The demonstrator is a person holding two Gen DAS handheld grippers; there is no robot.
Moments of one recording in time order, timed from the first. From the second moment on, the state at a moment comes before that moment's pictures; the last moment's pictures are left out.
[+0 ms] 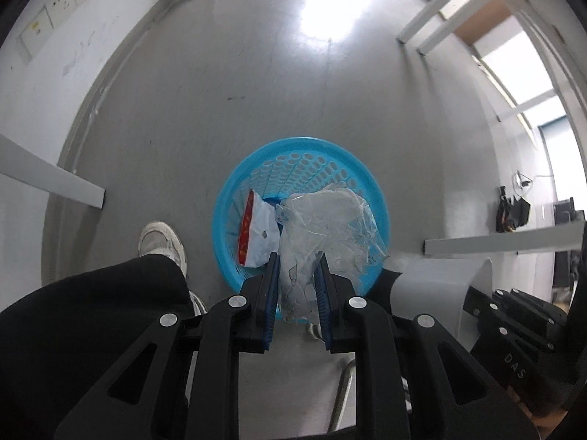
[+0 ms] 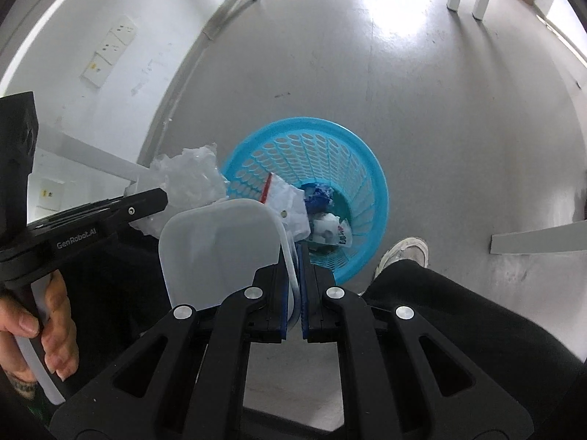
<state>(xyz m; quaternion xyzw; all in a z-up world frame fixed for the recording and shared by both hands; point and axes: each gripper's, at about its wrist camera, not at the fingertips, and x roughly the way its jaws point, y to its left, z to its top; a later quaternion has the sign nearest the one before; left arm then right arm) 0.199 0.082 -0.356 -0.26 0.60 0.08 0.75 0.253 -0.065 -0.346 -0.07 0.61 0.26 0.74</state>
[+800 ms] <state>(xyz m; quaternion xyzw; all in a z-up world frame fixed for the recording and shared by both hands) 0.260 0.090 -0.426 -0.28 0.65 0.11 0.70 0.327 -0.053 -0.435 -0.07 0.68 0.19 0.70</state>
